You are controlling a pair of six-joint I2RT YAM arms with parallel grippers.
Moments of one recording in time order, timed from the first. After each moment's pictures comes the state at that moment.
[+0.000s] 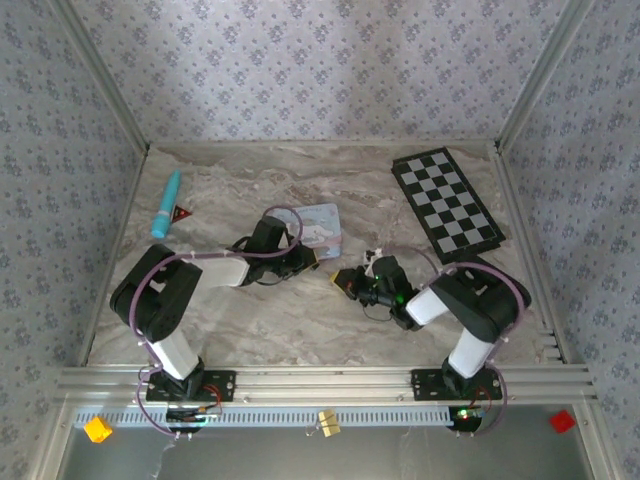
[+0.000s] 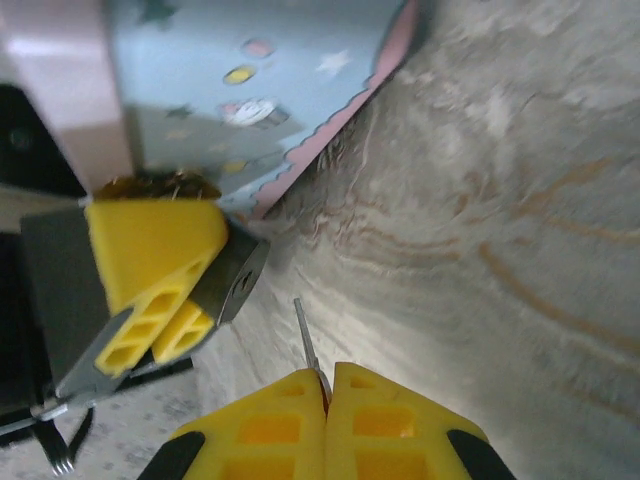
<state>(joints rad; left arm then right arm) -0.61 1.69 0.75 0.20 0.42 -1.01 0.67 1.74 0.33 0.99 -0.31 1.33</state>
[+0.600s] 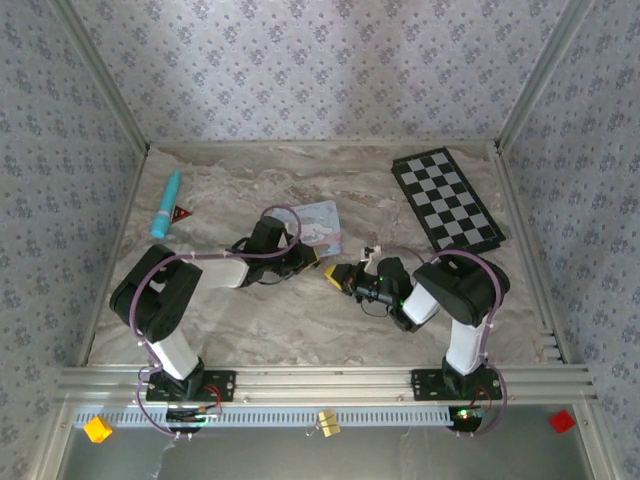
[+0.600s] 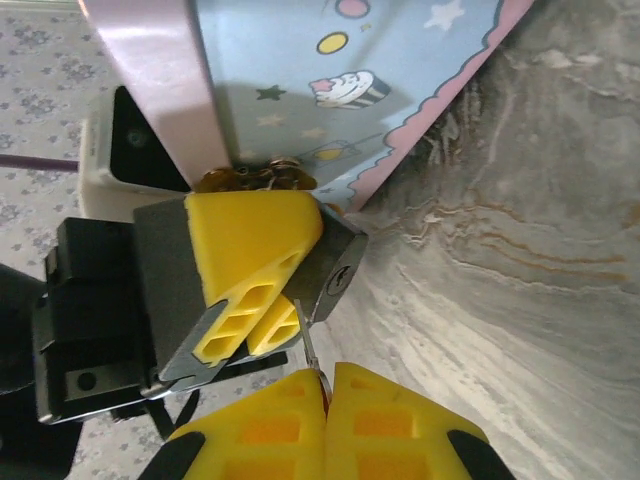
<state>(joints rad) -0.60 1.69 0.73 0.26 0.43 -1.07 0.66 1.84 0.33 1.28 -0.41 1.43</state>
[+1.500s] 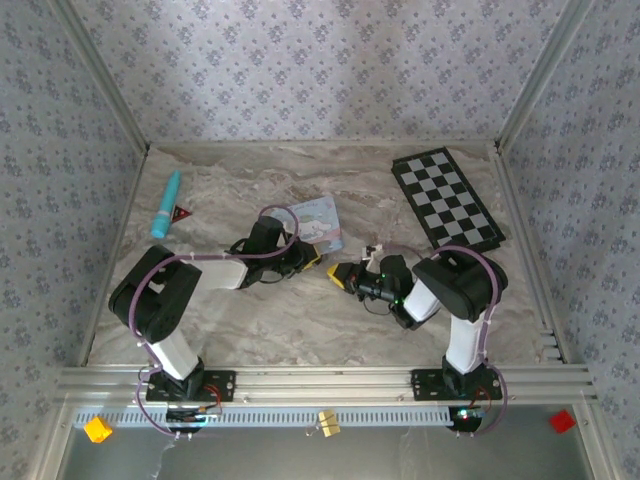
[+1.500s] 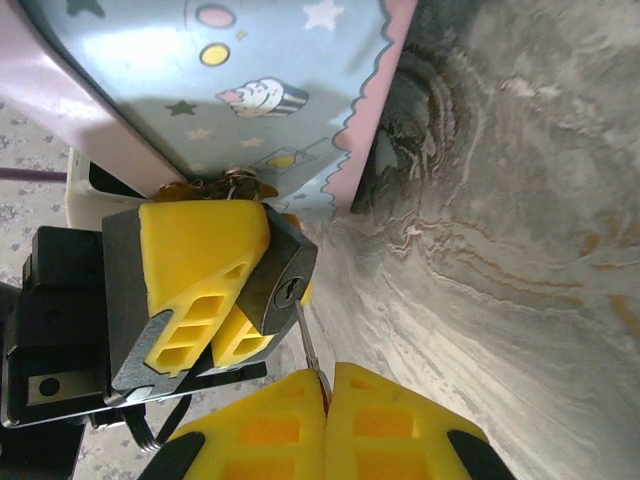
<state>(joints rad) -0.60 1.68 0.72 0.31 0.45 -1.16 0.62 1.87 0.34 1.29 -0.46 1.42</state>
